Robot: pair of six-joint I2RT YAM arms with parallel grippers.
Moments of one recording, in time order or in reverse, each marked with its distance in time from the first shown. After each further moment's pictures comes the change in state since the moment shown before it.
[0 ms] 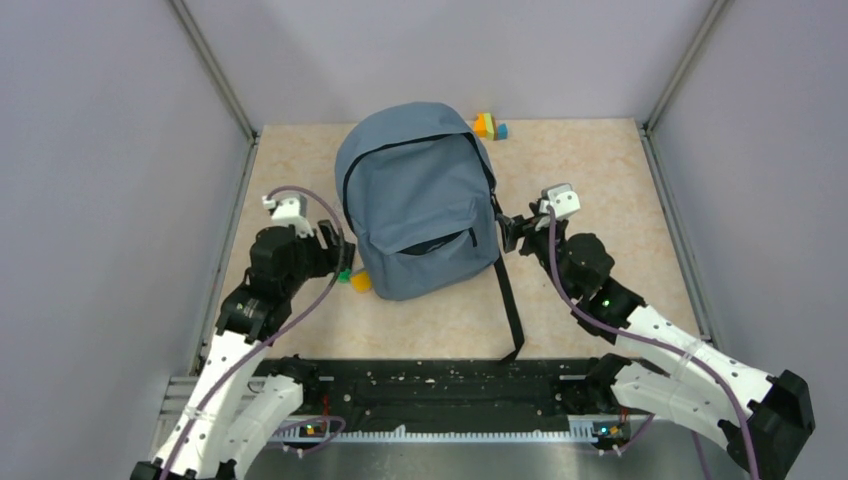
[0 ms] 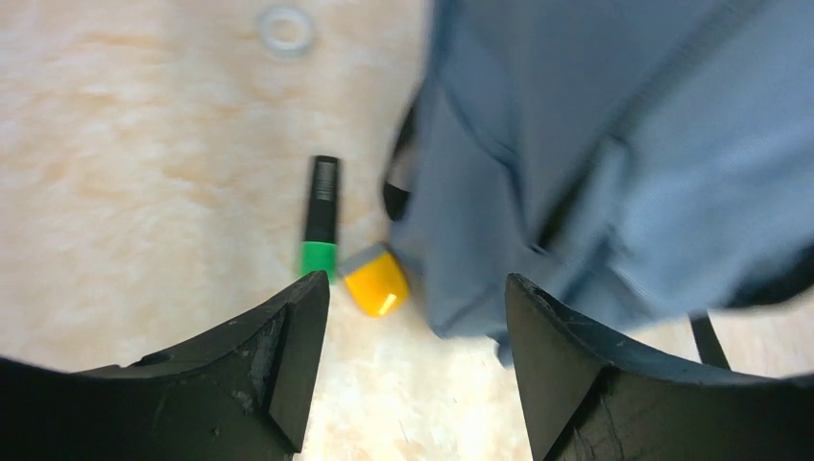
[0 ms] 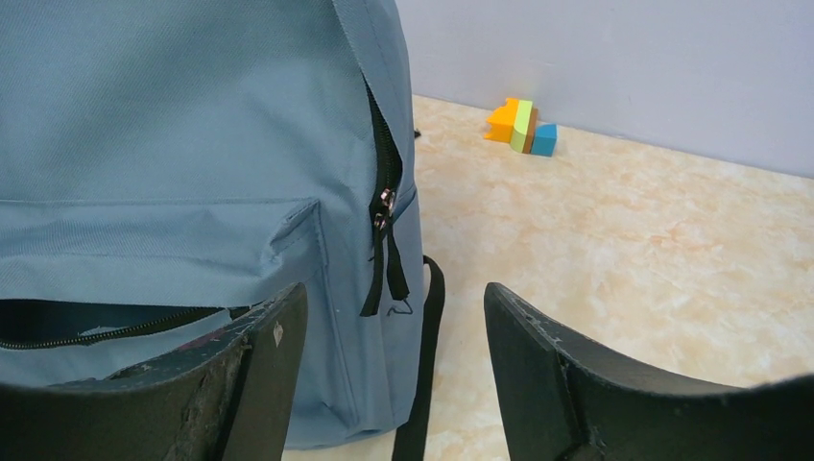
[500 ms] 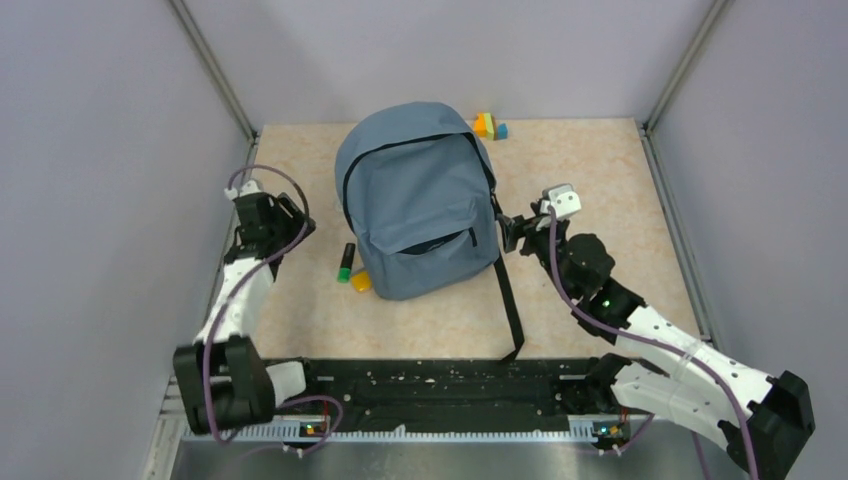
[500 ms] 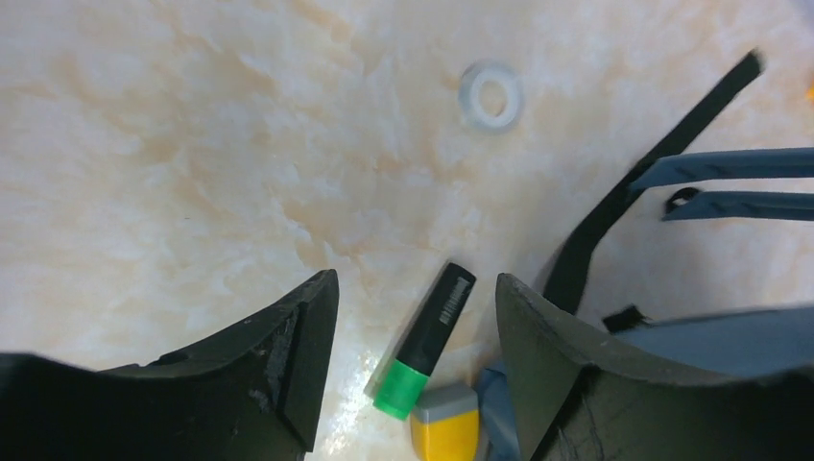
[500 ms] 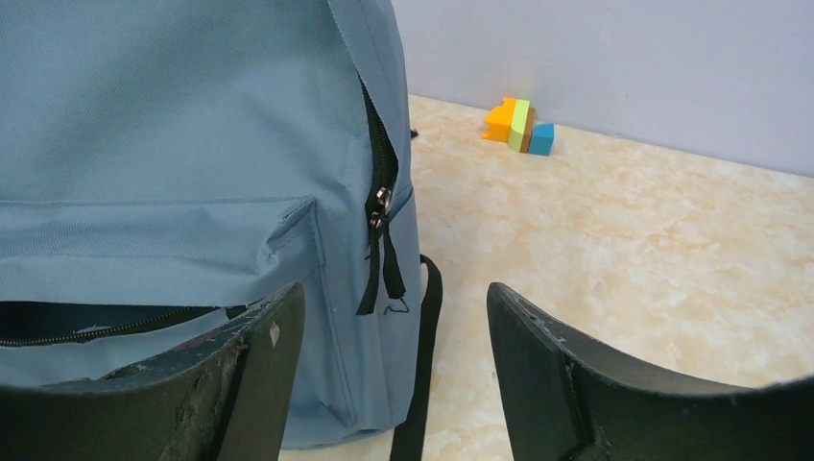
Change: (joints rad) left arm 0.495 0.395 -0.012 0.294 0.070 -0.190; right arm -0.004 -0.004 -0.003 -0.002 0.001 0.000
